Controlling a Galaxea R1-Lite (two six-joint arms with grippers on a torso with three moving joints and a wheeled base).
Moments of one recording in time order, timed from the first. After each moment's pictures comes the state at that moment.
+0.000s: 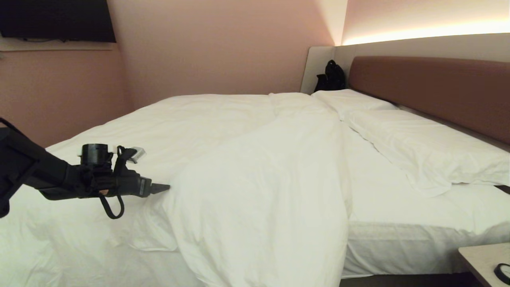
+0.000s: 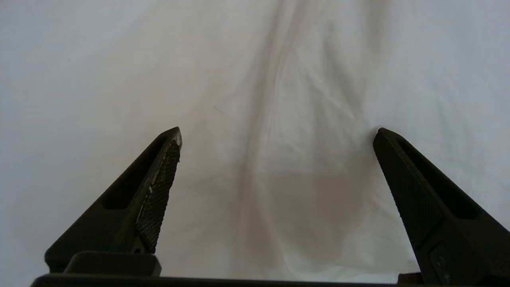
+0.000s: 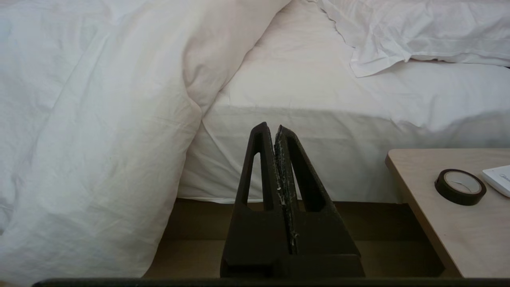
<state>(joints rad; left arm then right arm) 0.18 2.24 -1.24 -0.29 -0.51 0.32 0.01 0.00 0.00 0.01 0.00 -0.01</state>
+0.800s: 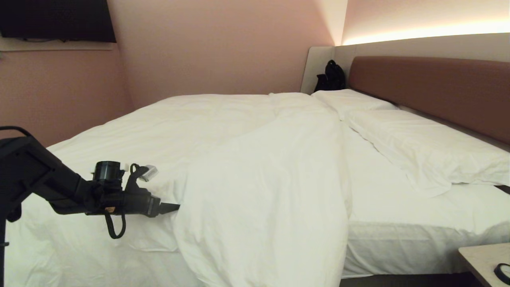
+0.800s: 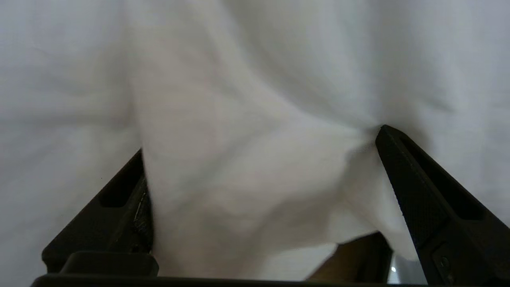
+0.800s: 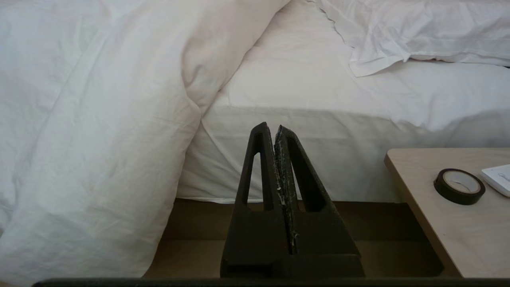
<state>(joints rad) 0.13 2.25 -1.10 -0.29 -0.67 0.37 0.01 0.00 0.00 0.01 0.00 -0.01</state>
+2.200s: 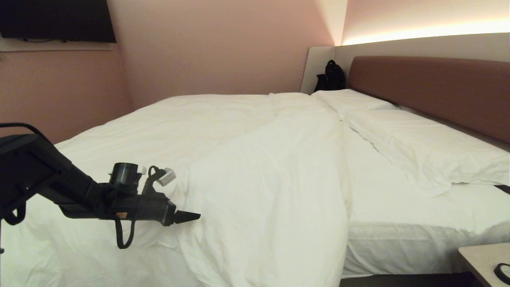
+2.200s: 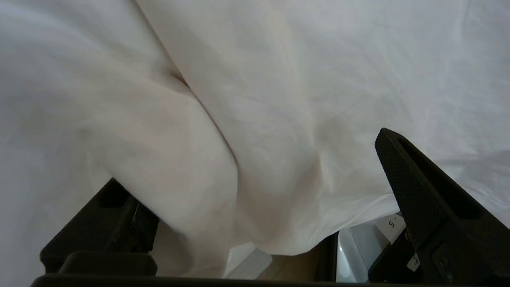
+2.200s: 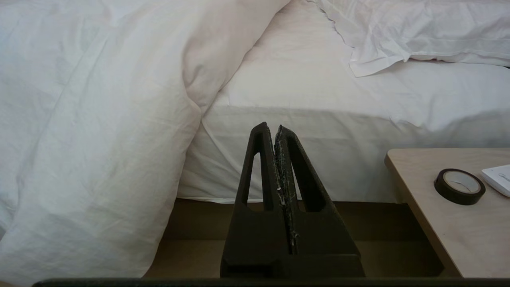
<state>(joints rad) 0.01 2.18 -0.99 -0.30 -0.76 0.37 0.01 0.00 0.00 0.01 0.00 -0.01</state>
